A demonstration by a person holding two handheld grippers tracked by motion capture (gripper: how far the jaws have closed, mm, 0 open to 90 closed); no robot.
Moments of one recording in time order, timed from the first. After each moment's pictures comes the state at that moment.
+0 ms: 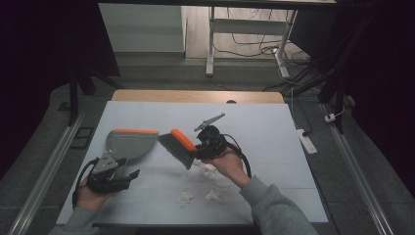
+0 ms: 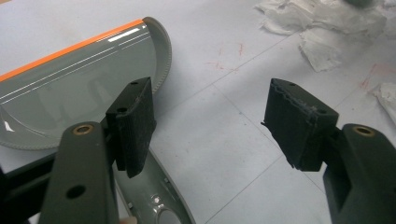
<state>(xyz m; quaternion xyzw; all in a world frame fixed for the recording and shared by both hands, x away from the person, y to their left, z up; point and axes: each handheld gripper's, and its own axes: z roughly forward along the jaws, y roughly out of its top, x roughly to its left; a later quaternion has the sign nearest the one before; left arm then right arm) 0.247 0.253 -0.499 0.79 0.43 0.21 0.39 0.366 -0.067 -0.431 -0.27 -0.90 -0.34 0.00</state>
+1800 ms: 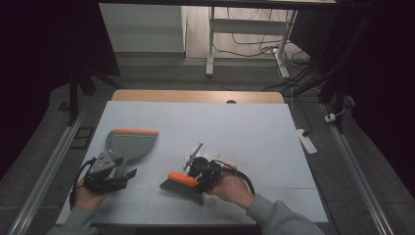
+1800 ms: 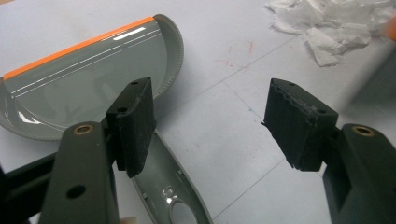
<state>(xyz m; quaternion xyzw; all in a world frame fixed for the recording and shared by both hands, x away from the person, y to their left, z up) 0.247 0.260 -0.500 0.79 0.44 0.21 0.38 0.317 -0.057 -0.462 -0.16 -0.98 -0.15 0.00</state>
